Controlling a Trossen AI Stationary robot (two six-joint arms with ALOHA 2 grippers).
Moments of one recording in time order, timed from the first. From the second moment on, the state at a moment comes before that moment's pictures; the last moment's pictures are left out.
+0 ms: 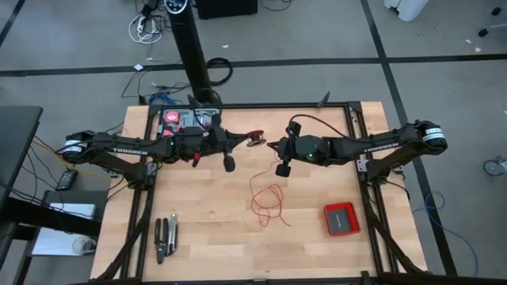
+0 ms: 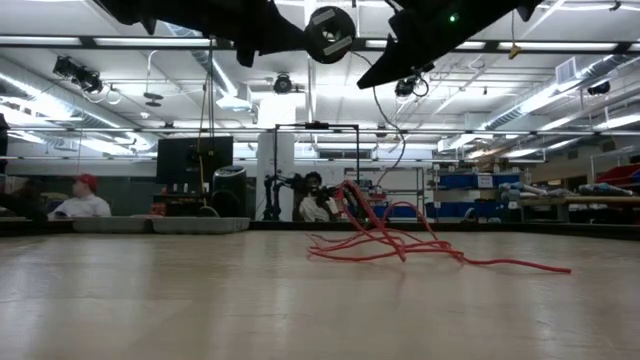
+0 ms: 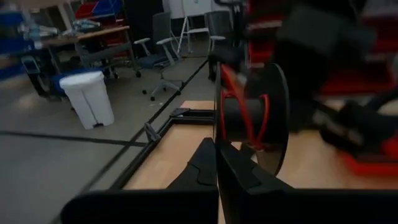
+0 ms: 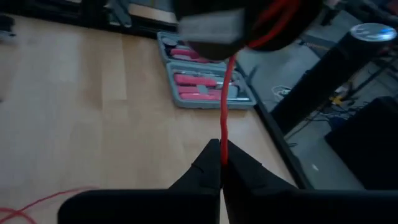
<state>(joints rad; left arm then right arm) 0.08 1.25 0.78 0.39 -0.25 0.12 0.04 1.35 0.91 0.01 0.48 -0.18</state>
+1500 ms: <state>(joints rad) 0.09 1.25 0.78 0.50 -0.39 -0.07 -0.11 1.32 0.91 -0.23 0.08 -0.01</state>
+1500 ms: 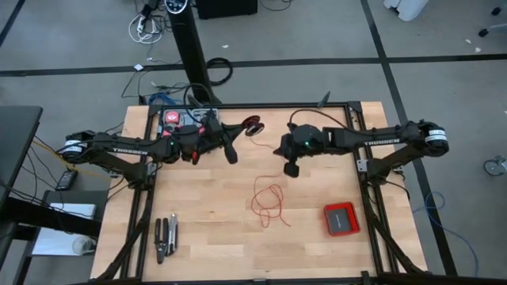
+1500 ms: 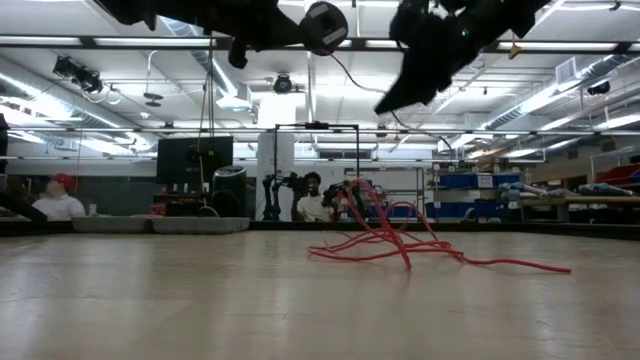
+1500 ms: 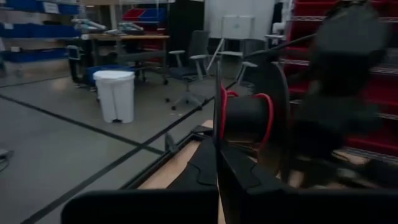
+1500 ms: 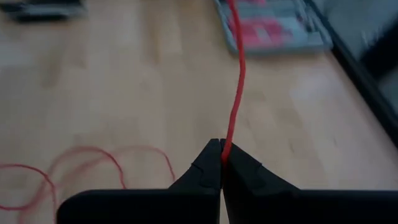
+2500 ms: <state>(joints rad) 0.08 1.25 0.78 0.21 -0.42 0.39 -0.07 1.23 1.01 -0.78 0.90 0.29</state>
